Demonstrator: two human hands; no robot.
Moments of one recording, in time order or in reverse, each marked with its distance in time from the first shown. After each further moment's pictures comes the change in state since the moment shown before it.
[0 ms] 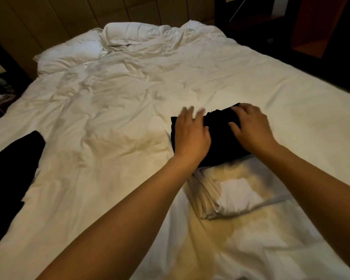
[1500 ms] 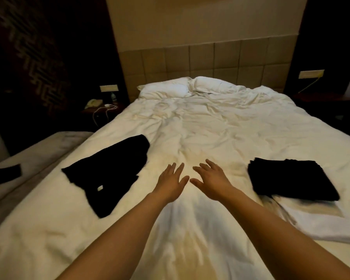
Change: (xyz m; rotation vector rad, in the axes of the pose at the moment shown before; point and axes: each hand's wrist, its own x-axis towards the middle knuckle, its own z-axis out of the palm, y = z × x) left_hand -0.211 -0.229 -0.234 0.117 -0.212 -0.358; right_hand -0.131 -0.370 -0.017 -0.019 -0.413 -0.514
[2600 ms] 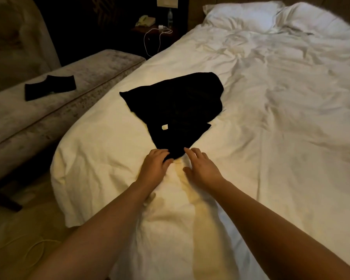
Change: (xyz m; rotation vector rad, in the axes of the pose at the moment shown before) left_hand -0.093 -0.331 0.056 -0.206 0.383 -0.190; right_hand 0.085 -0.242 0.205 0.208 -0.180 -0.298
